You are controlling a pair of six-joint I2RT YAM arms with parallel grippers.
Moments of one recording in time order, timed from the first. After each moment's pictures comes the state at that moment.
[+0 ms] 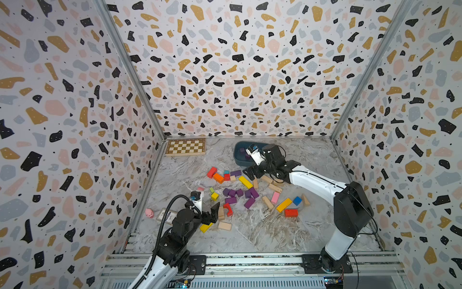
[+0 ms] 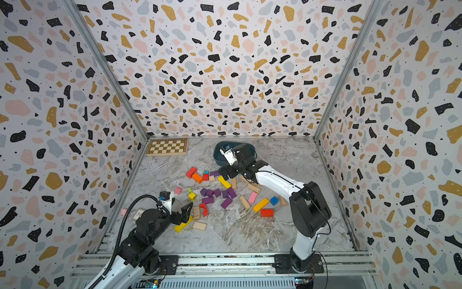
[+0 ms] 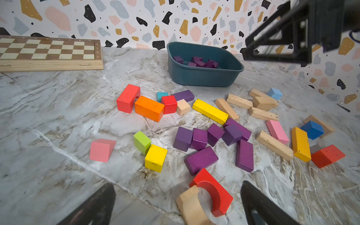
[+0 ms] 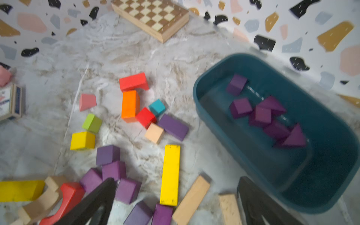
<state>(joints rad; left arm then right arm) -0.49 0.30 0.15 -0.20 -0.06 -0.23 0.66 1.71 1.27 -0.23 -0.18 -0.09</state>
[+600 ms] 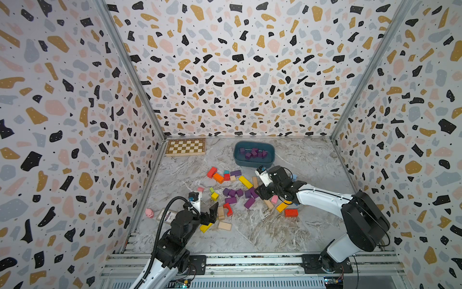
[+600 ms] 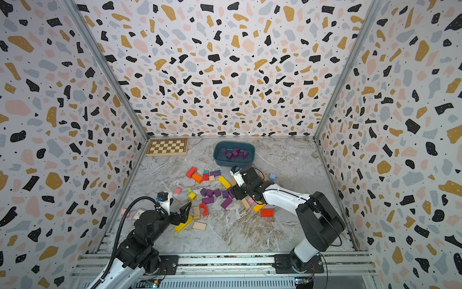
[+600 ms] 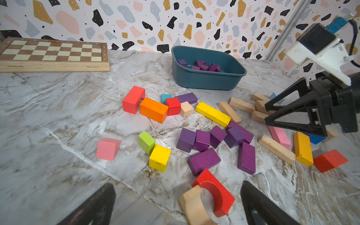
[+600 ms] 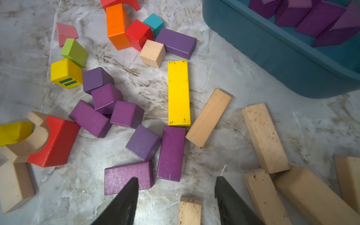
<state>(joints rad) -0.49 0.25 0.15 -0.24 -0.08 -0.25 0.68 1.59 0.90 -0.12 -0.14 0.03</state>
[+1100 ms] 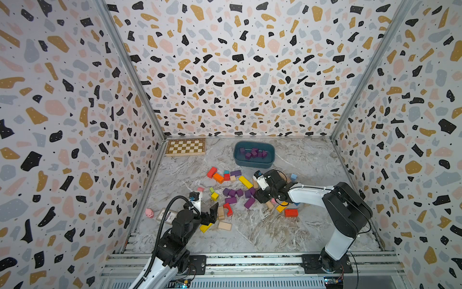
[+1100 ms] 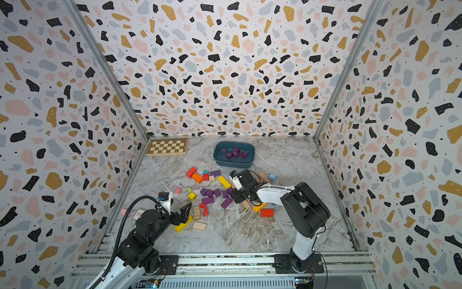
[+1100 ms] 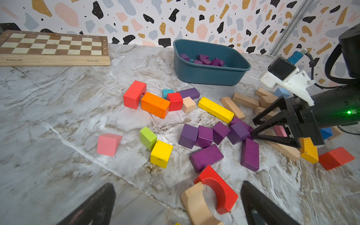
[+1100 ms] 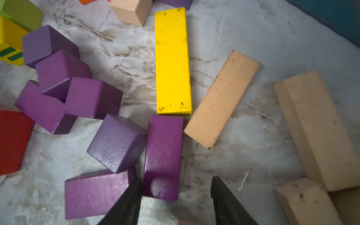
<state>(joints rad) -0.49 0.27 0.15 -0.24 -0.09 -0.25 0.68 1.75 0.91 -0.08 -0.15 0.05</state>
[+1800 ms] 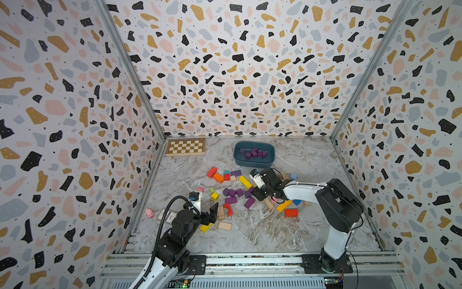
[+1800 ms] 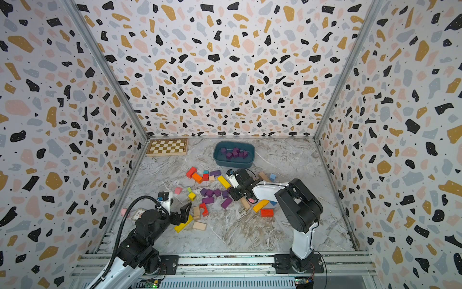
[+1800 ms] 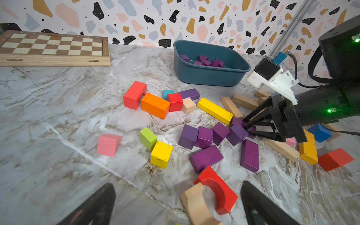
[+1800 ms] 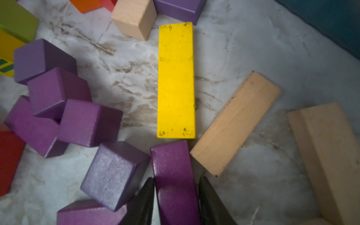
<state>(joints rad) -0.49 0.27 0.15 -0.24 -0.09 -0.25 0.69 1.83 0.99 -0.08 -0.14 0.04</state>
